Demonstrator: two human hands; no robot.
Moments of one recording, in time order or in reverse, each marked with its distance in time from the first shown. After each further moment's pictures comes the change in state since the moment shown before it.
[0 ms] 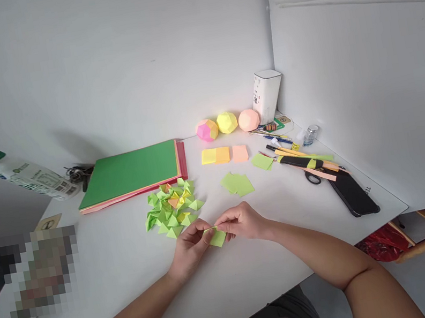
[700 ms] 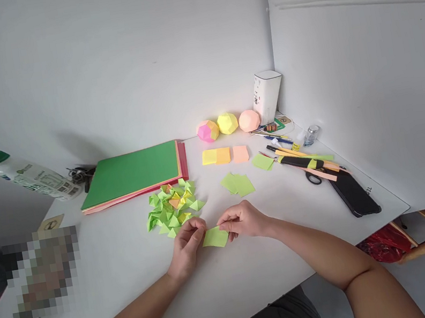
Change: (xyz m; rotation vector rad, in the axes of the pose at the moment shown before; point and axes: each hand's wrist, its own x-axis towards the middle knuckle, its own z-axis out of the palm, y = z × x) left_hand -0.001 0.005 -0.004 0.006 0.116 -0.030; right_hand 0.001 0.000 -0.006 0.022 -0.020 0.048
